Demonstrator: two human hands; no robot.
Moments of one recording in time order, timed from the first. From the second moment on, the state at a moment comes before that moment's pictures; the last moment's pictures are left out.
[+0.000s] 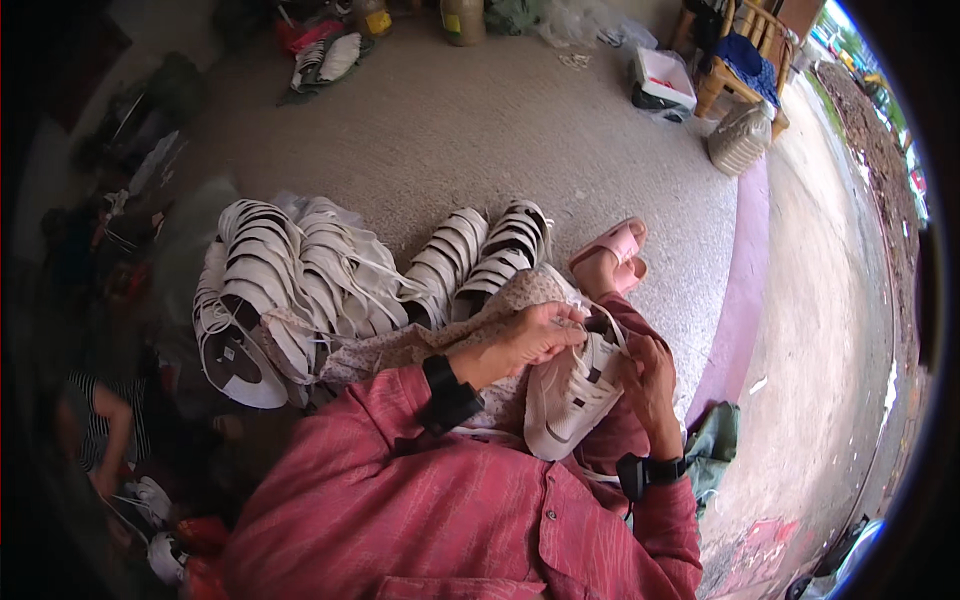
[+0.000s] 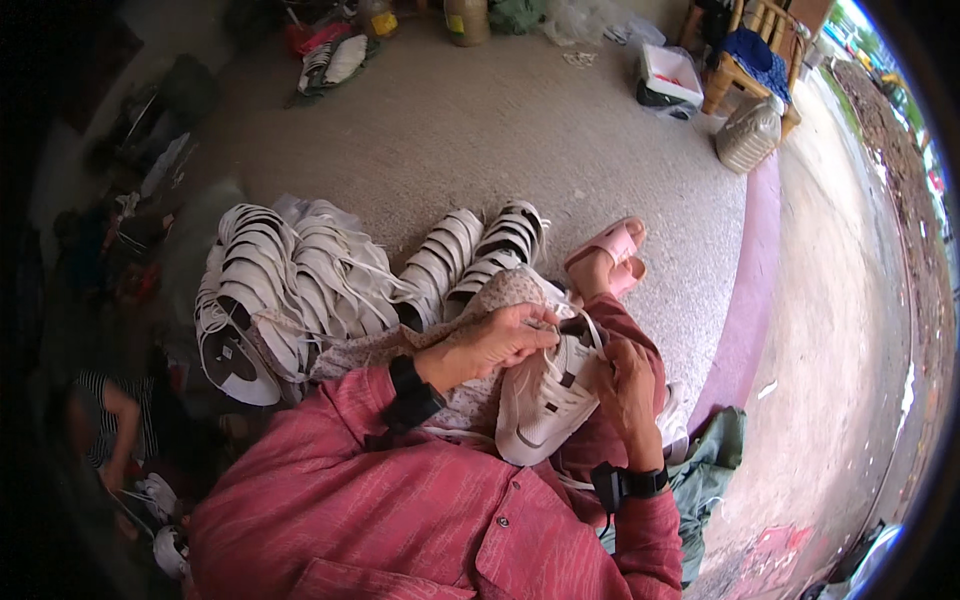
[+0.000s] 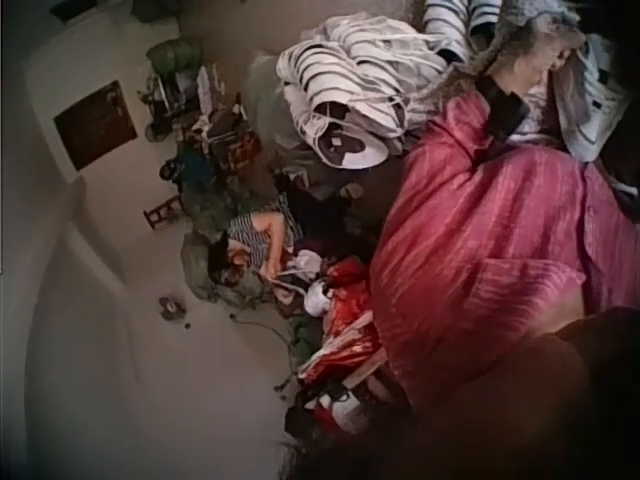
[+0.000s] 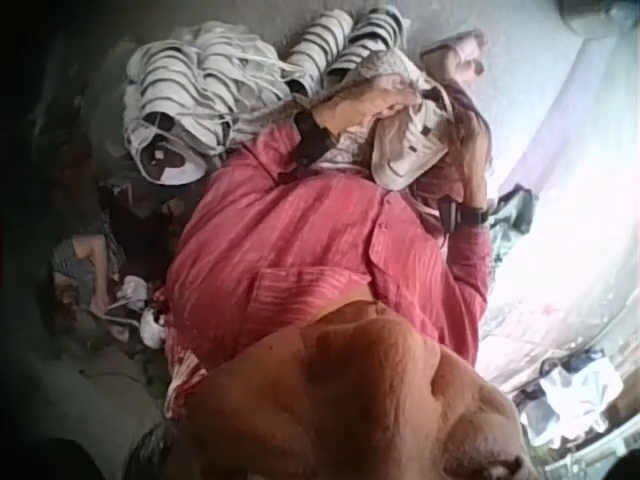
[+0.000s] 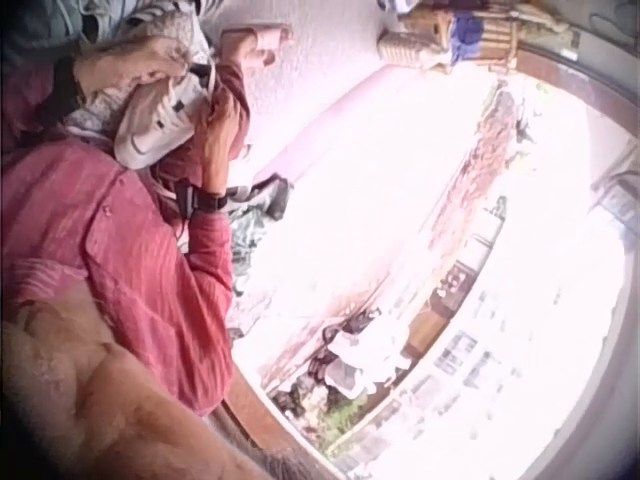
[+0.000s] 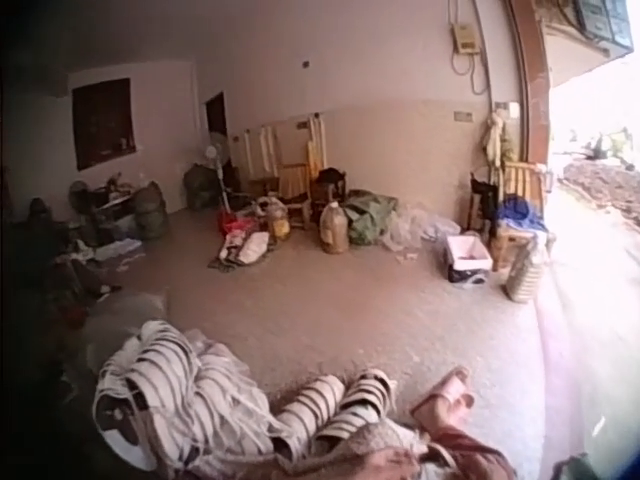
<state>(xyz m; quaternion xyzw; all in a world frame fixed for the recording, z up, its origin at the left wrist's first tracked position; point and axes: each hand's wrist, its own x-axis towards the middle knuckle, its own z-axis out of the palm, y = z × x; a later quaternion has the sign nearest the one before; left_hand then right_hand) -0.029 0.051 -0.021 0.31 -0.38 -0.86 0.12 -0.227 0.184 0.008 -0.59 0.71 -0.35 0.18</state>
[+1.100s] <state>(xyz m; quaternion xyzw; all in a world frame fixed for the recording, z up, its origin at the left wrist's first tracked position) -0.050 0.056 -0.034 0.35 -0.49 -0.77 0.23 -0.300 0.290 0.020 -0.50 0.80 -0.24 0.22</state>
